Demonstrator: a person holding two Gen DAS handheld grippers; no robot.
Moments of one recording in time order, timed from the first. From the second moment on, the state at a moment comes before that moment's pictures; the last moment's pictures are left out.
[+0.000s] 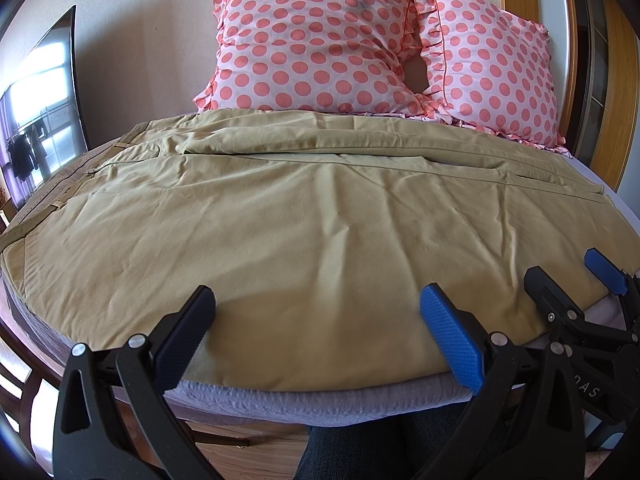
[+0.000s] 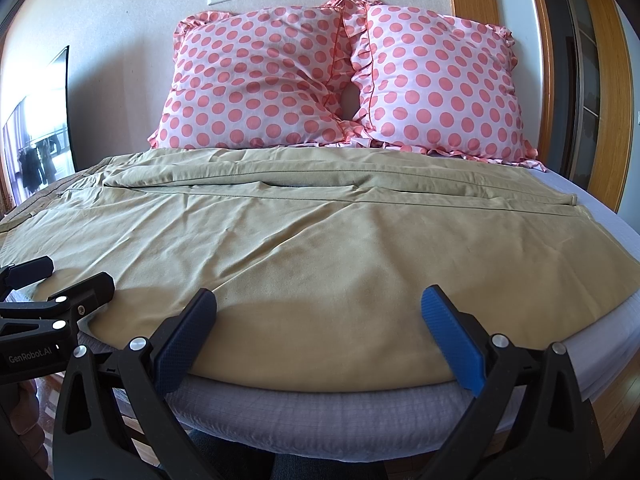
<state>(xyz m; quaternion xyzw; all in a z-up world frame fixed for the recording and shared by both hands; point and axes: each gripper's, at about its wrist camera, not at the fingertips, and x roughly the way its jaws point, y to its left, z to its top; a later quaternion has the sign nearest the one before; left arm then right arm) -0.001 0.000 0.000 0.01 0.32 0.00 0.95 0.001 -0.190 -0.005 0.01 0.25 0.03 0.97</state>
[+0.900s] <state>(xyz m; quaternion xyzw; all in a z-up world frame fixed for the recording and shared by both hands) 0.001 0.012 0.011 -0.02 0.33 -0.04 0.94 0.114 -0.363 0.087 0.16 0.28 -0.07 0.94</state>
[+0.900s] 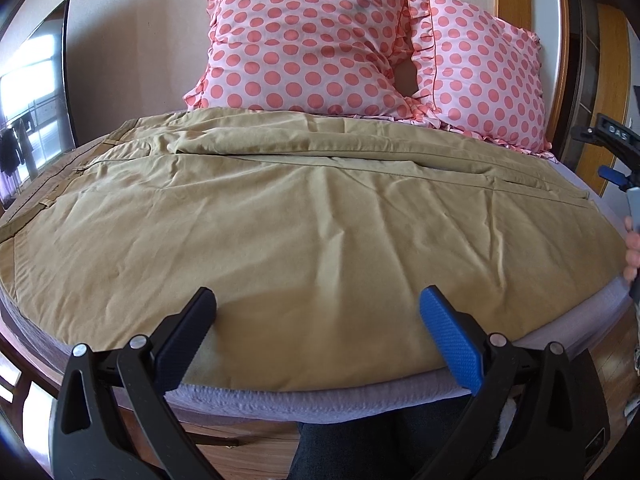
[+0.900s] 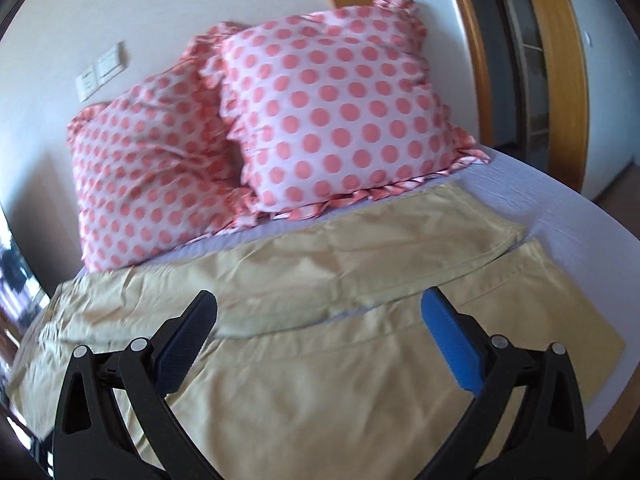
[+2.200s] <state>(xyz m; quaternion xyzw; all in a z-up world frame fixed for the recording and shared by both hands) 0.001 0.063 0.034 -0.12 0.26 -0.08 0.96 0.069 -0.468 0.034 0.41 0.25 -0.08 0.87</state>
